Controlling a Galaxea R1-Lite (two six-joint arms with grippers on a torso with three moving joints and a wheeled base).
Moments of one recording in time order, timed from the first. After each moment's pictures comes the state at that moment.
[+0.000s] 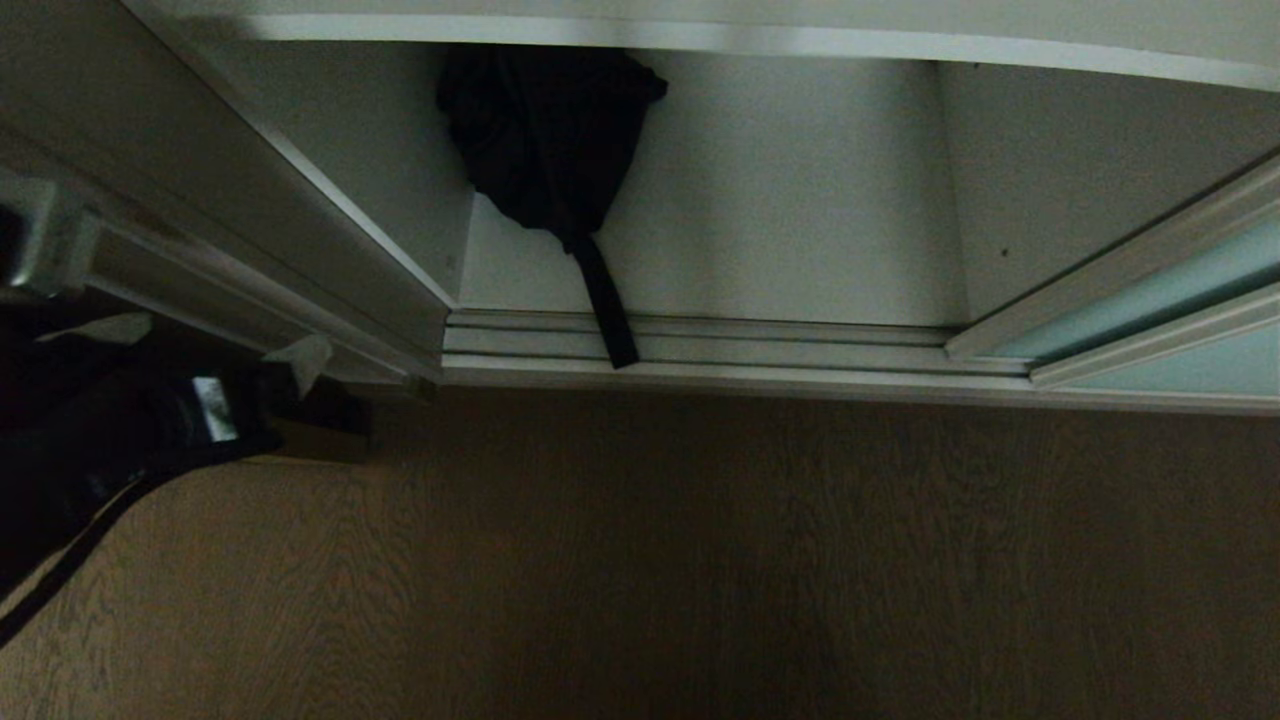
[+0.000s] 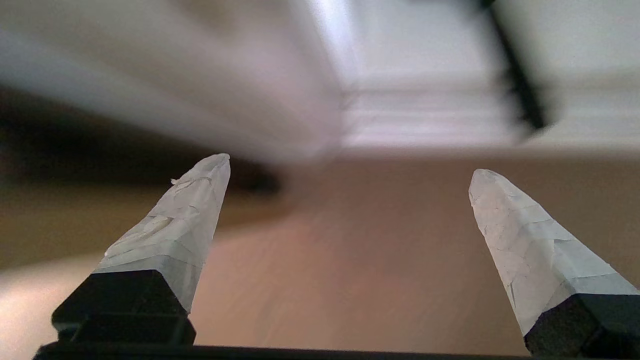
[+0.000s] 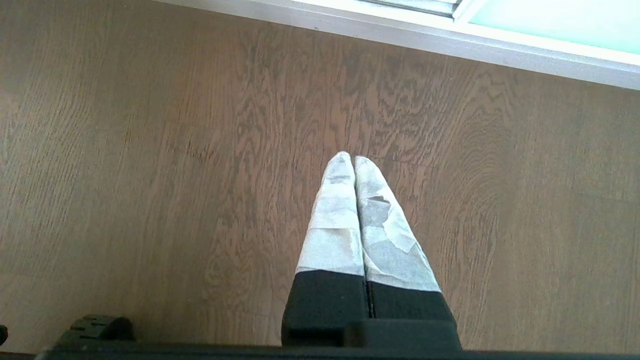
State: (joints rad) left arm -0.35 1.11 -0.63 -0.52 0.47 0.14; right arm 0.01 0.00 0.00 0.00 0.01 -0.06
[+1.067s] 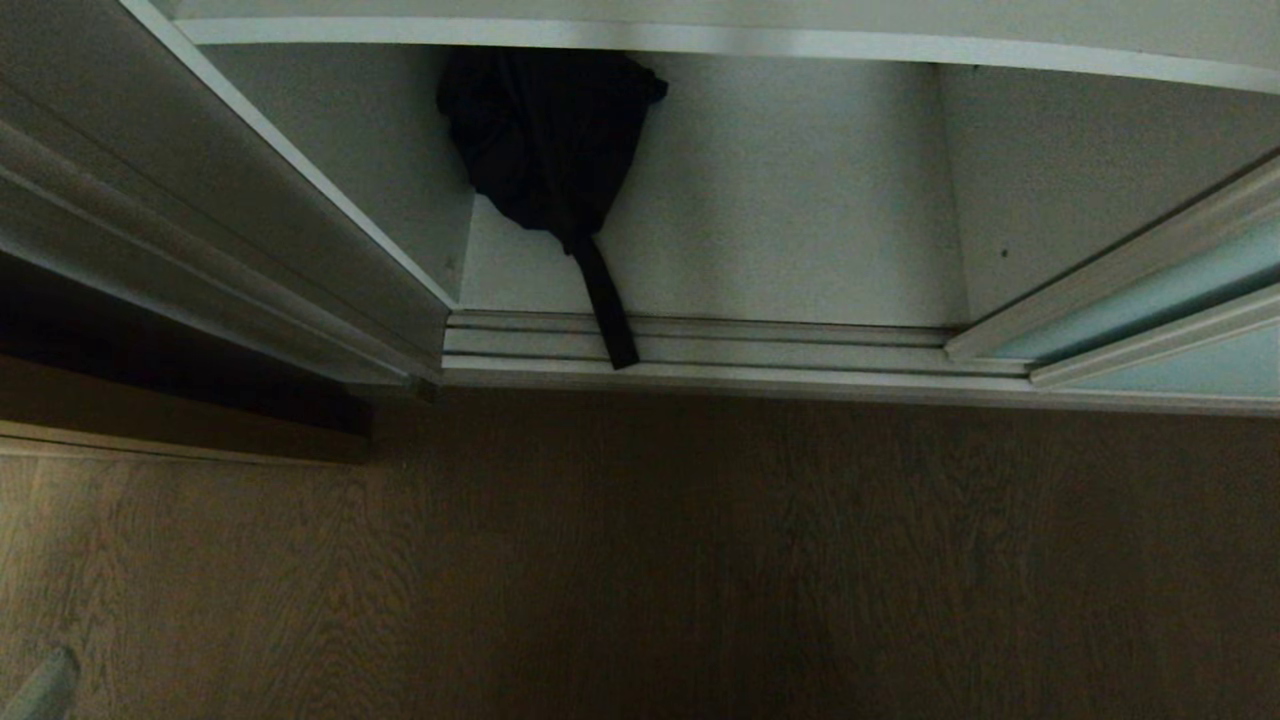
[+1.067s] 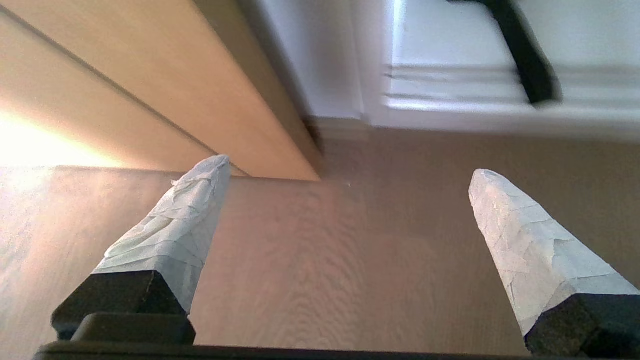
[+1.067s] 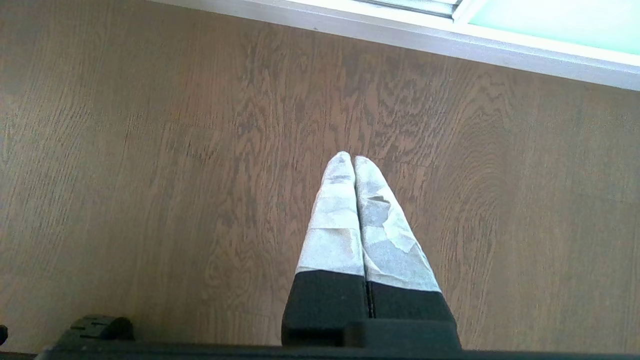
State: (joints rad) left arm 0.08 0.28 -0.06 -0.46 0.05 0.08; right arm 0.01 0.00 0.00 0.00 0.02 -0.06
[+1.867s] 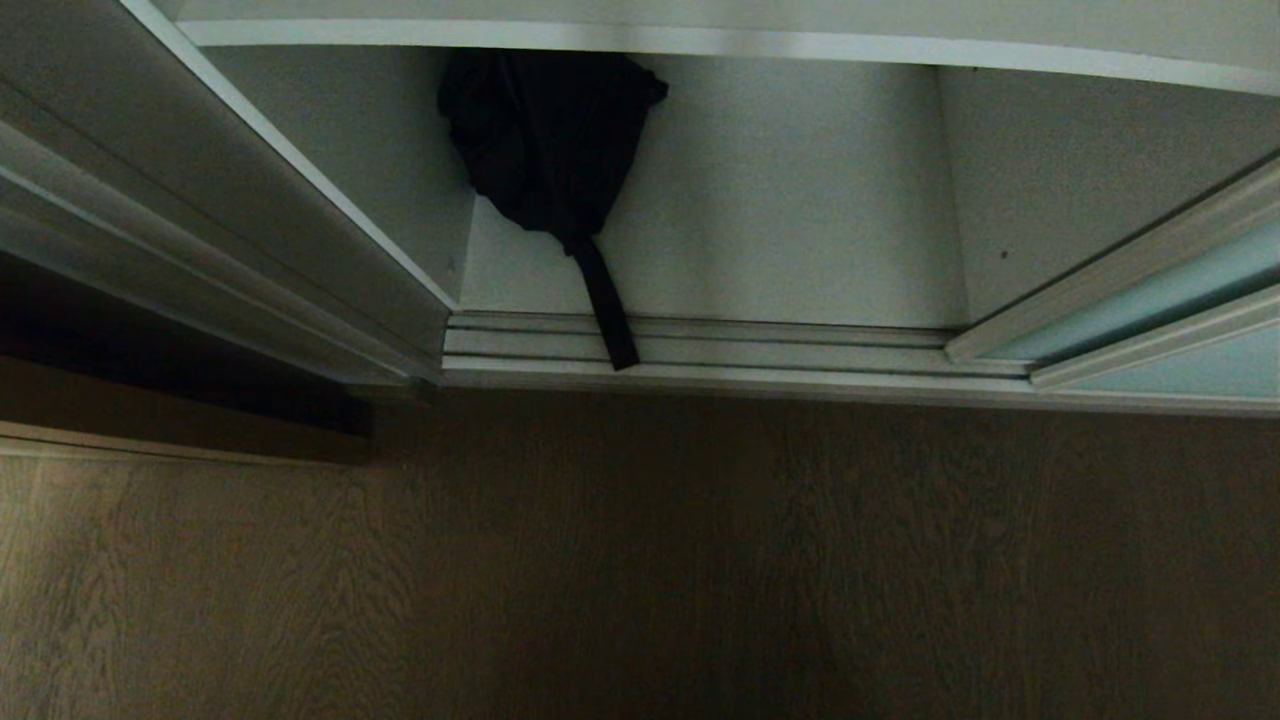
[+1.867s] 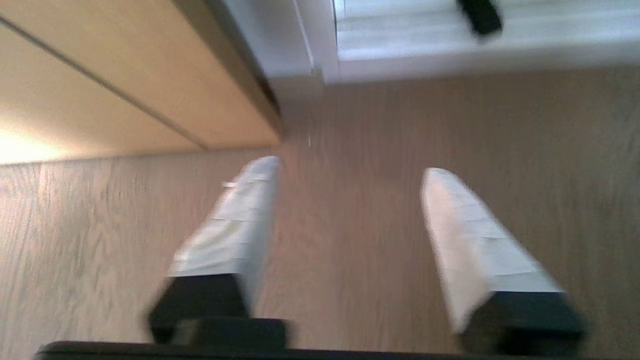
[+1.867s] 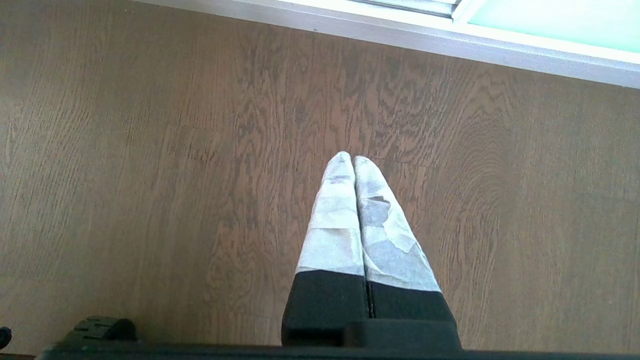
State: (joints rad) left arm 0.00 0.00 0.00 -0.15 -0.02 0.14; right arm 0.01 0.00 0.00 0.00 0.01 -0.05
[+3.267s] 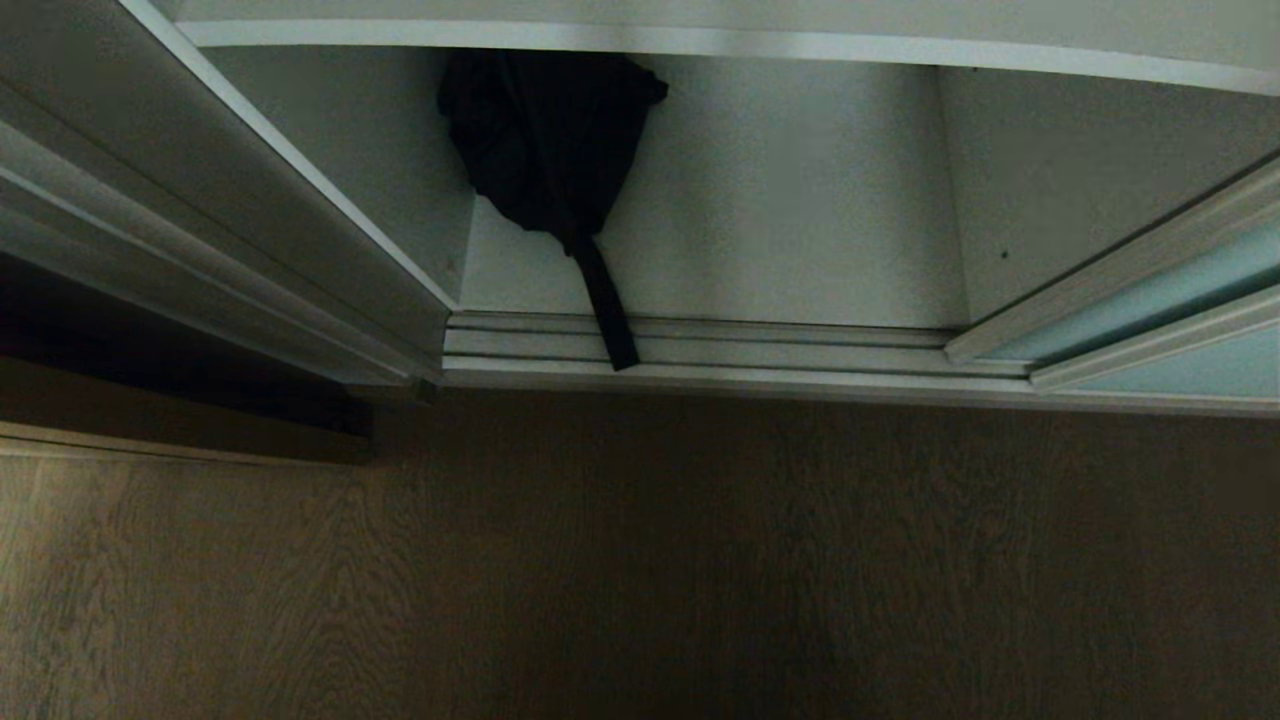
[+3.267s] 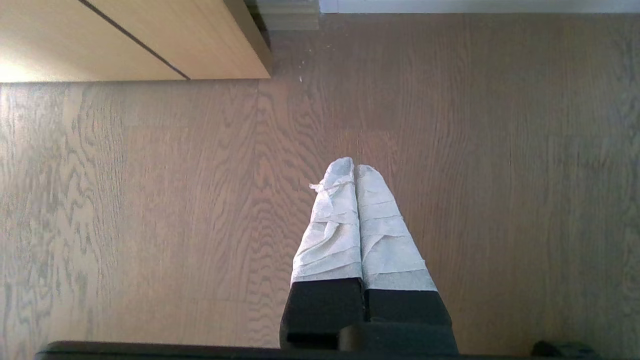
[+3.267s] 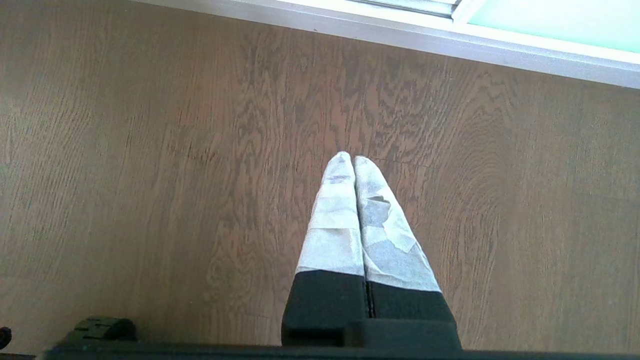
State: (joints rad) left arm 0.01 0.00 0.00 0.00 -0.01 0.06; right arm 0.01 0.00 0.00 0.00 0.01 -0.05
